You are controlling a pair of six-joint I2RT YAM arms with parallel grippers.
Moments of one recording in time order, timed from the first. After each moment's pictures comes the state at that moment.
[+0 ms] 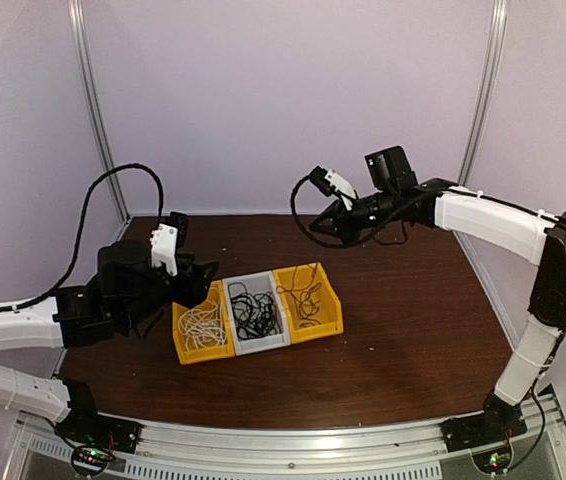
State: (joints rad) left arm -0.96 1.02 0.67 0.08 -0.45 -0.24; right arm 0.58 1.72 1.54 -0.38 -0.56 -0.29
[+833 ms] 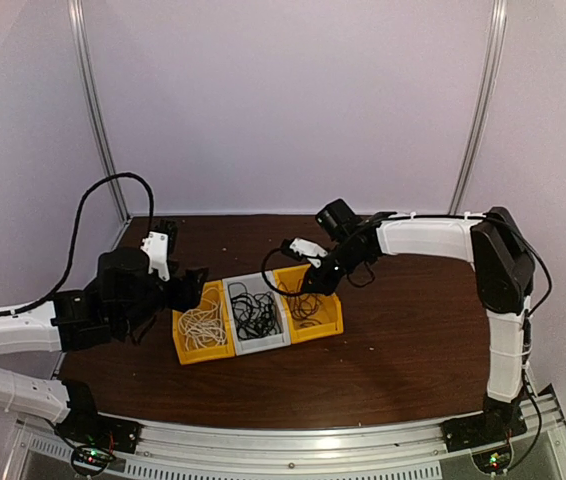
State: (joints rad) left arm -0.95 0.98 0.62 0.02 -0.54 -0.30; right arm 0.69 2.05 1.56 -0.52 -0.30 -0.31
